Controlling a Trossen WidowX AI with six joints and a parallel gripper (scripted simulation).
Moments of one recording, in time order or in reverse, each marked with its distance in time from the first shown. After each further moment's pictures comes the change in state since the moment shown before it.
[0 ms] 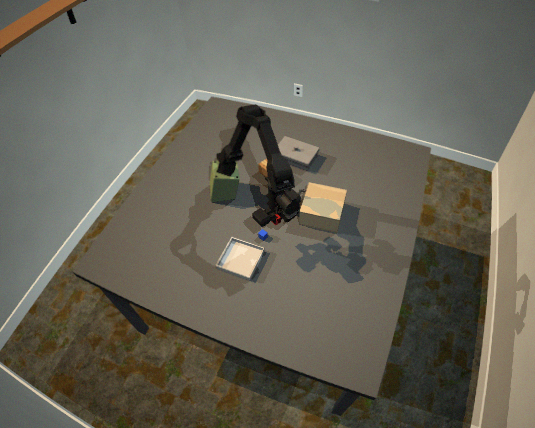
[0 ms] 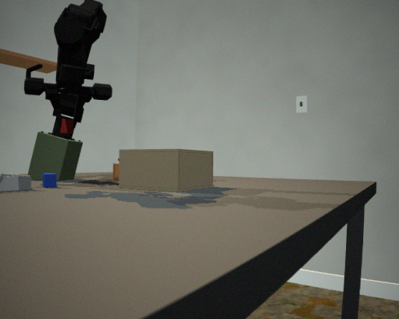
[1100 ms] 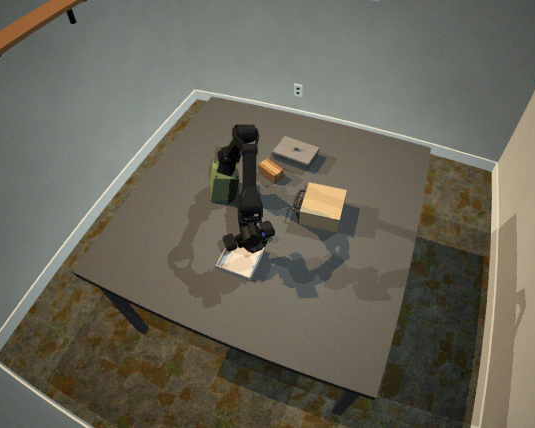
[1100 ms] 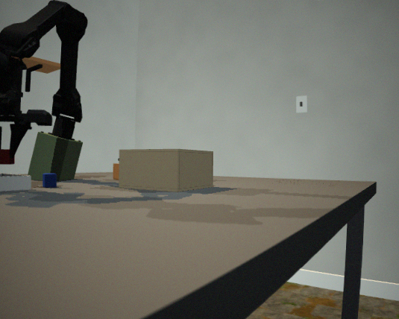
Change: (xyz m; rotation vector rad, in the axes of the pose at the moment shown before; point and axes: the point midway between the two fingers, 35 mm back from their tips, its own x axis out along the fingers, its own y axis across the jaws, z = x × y) arm 0.069 -0.129 -0.007 0.279 -0.008 -0.002
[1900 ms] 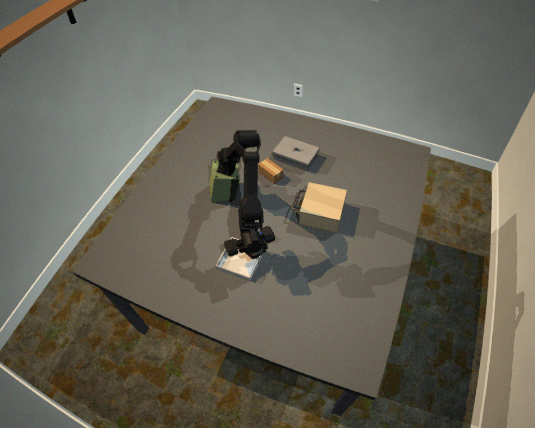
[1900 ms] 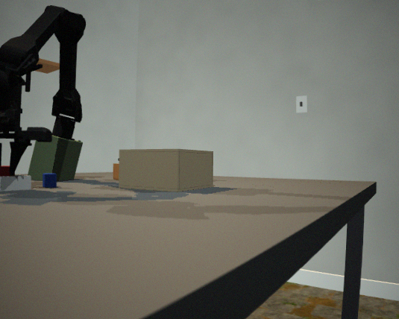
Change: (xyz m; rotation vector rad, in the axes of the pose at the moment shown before) arm 0.036 0.001 -0.001 -0.001 0.001 0.001
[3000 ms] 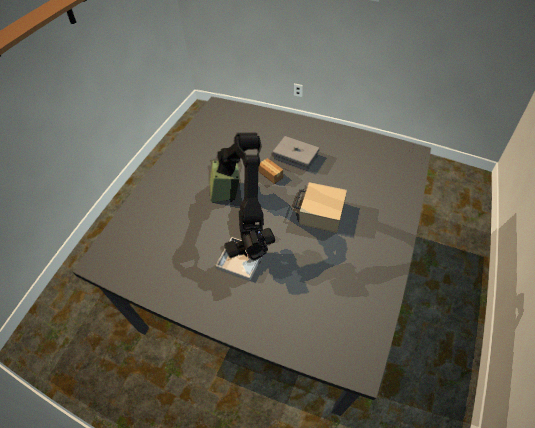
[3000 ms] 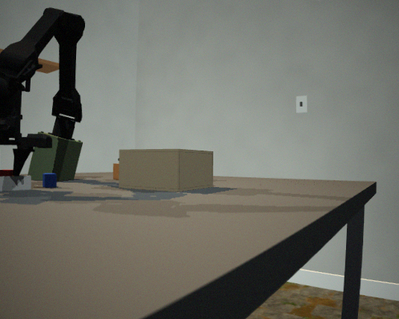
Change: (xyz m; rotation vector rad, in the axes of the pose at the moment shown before) arm 0.014 0.001 -0.002 0.002 0.007 0.003
